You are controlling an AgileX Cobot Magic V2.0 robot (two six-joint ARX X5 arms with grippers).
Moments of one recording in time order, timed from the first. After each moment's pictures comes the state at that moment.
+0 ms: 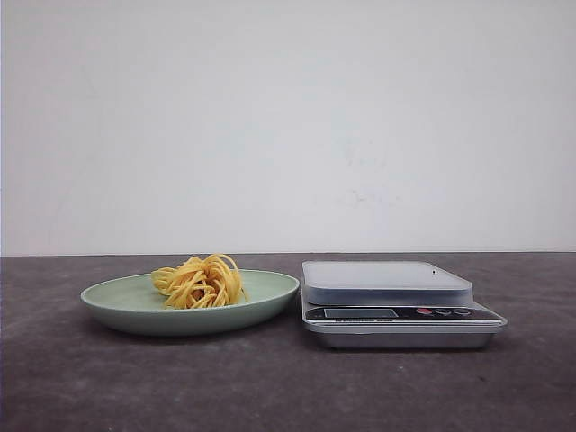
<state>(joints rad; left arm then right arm) -0.02 0.01 0.03 -0.18 -0.02 -0.09 0.86 0.36 0.98 -1.00 0.39 0.32</state>
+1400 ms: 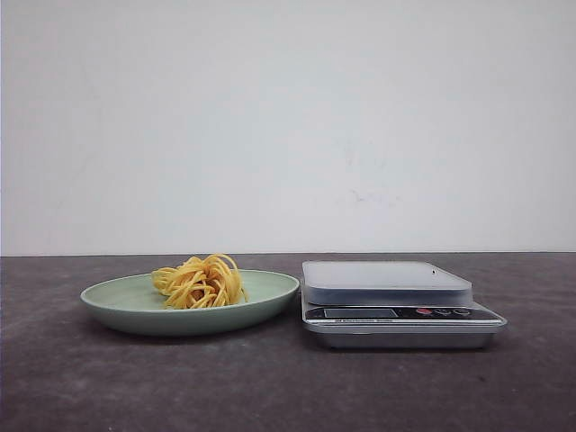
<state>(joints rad) -0.02 0.01 0.03 -0.18 -0.02 -0.09 -0.05 0.01 0.09 -0.32 0.00 0.02</state>
